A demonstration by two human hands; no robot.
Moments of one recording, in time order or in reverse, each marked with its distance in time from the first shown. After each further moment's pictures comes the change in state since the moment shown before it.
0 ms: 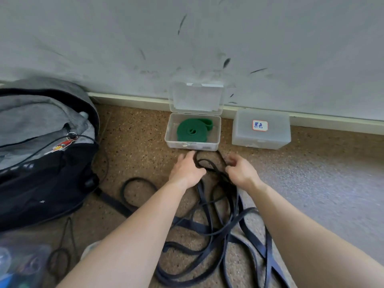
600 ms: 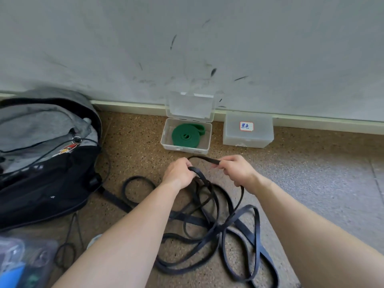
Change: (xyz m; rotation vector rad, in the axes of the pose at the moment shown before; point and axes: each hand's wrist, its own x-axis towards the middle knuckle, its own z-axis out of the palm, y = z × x) left_hand -0.038 0.006 -0.009 0.087 0.094 -0.007; right_hand -0.056 -0.009 -0.037 0.296 -0.150 -0.116
